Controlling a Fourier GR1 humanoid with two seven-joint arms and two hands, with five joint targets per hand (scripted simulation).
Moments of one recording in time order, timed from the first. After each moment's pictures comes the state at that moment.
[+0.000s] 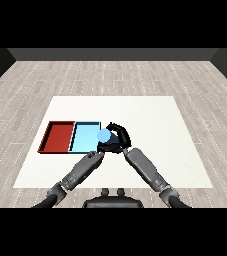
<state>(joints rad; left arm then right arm) -0.57 0.03 -0.61 -0.96 0.47 0.46 -0.41 -0.54 -0.02 0.48 -1.25 -0.25 -0.37 -0.26</state>
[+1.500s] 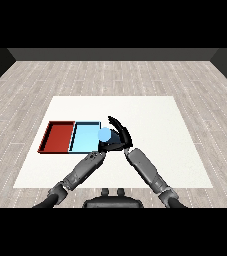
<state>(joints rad) -0.57 0.01 -0.62 -0.98 0.42 0.66 -0.32 -0.51 0.00 0.44 -1.28 -0.16 -0.35 -0.23</state>
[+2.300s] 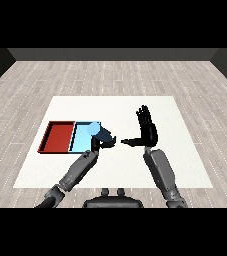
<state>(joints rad) -0.52 0.04 -0.49 -0.95 0.40 0.62 -0.40 -0.37 -0.09 0.20 -1.58 -0.33 -0.23 -0.19</state>
